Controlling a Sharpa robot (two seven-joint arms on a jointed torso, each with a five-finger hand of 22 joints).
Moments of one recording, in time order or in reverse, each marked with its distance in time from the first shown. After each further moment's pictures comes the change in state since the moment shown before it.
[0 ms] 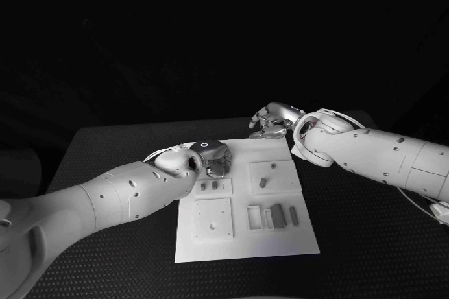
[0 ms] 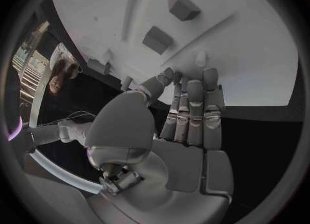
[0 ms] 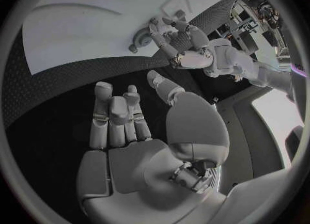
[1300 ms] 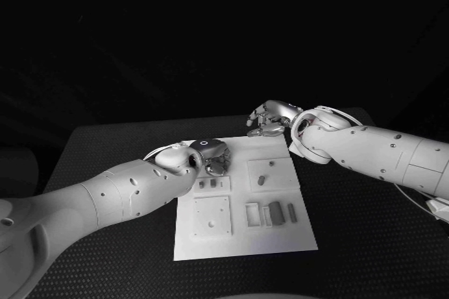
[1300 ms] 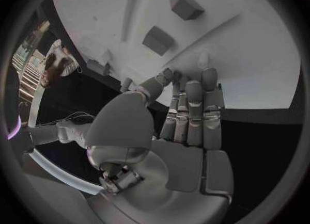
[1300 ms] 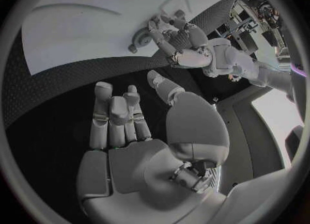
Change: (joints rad) left arm -0.003 0.019 0.003 -0.022 0.000 0.021 0.001; left_hand -0.023 0.030 0.006 0.011 0.000 0.048 0.005 0.026 -0.002 0.045 -0.016 0.000 0.026 0.025 -0.018 0.008 0.002 0.013 0.018 -0.007 0.019 0.000; right arm 0.000 0.001 0.000 0.001 0.001 0.000 0.000; right_hand 0.000 0.000 0.000 0.000 0.000 0.000 0.004 0.000 0.000 0.000 0.000 0.004 0.000 0.000 0.000 0.000 0.000 0.000 0.003 -0.001 0.000 0.001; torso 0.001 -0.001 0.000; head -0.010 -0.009
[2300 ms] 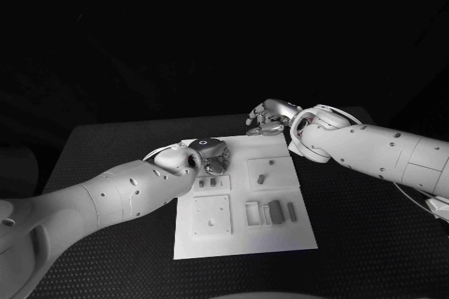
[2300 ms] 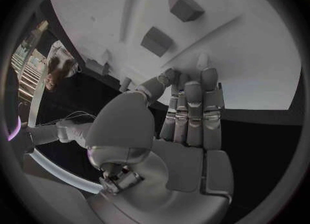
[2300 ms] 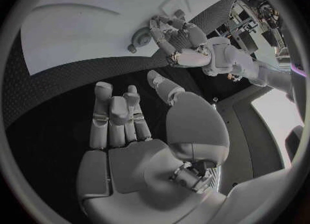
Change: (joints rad) left arm -0.008 0.002 -0.001 -0.008 0.008 -0.026 0.004; left_hand 0.041 0.034 0.054 -0.007 0.000 0.074 -0.007 0.029 0.006 0.082 -0.021 0.014 0.027 0.057 -0.022 0.004 -0.002 -0.009 0.023 -0.023 0.016 0.000; right arm 0.000 0.000 0.000 0.001 0.000 0.000 0.000; right_hand 0.000 0.000 0.000 0.000 0.000 -0.002 -0.002 0.000 0.000 0.000 0.000 0.000 -0.001 0.000 0.000 0.000 0.000 0.000 -0.002 0.002 0.000 0.000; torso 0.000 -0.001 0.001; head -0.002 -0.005
